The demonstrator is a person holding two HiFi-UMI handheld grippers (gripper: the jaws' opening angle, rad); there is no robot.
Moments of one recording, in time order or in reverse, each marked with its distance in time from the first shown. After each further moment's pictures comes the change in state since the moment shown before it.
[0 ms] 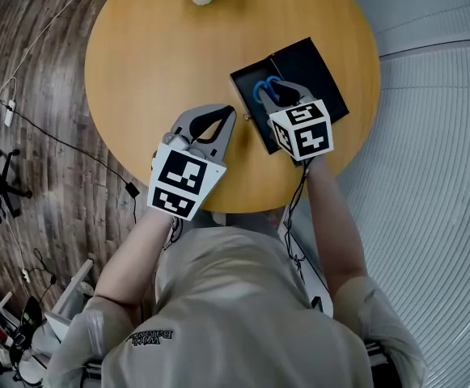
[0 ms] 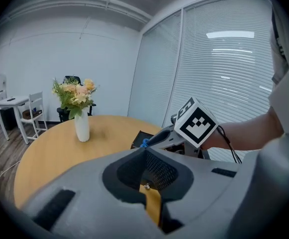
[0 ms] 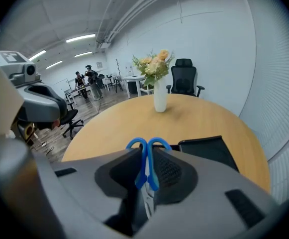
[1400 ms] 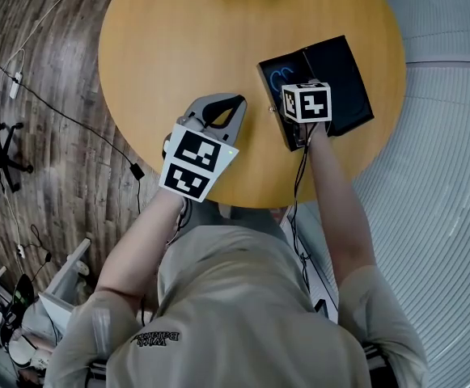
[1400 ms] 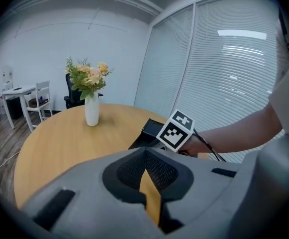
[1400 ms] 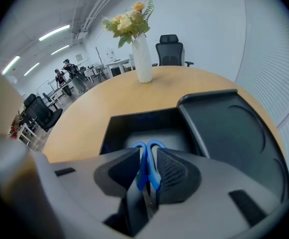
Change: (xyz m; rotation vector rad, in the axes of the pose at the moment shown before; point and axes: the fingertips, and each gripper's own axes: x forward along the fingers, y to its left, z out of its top) left arm 0.011 0.039 -0.063 -0.079 0.076 0.042; right arm 0.111 -0.028 -0.075 0.163 0.176 -0.071
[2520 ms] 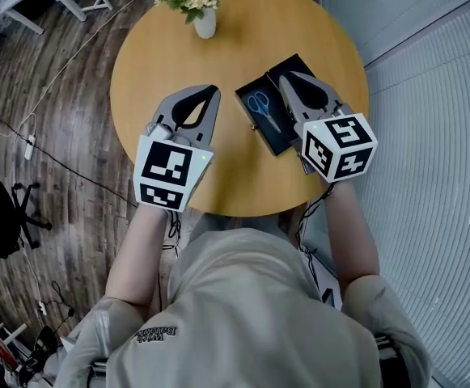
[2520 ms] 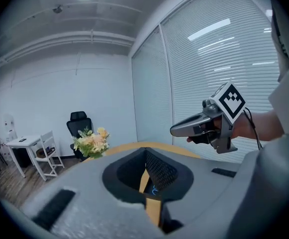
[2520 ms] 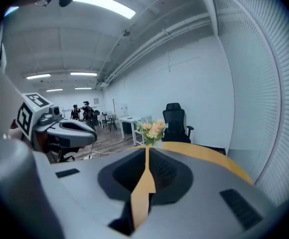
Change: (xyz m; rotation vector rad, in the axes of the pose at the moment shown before) left arm -0.119 -0.031 0.152 0.301 -0.267 0.098; right arm -0.308 0.072 0.135 -0.072 -0.665 0.024
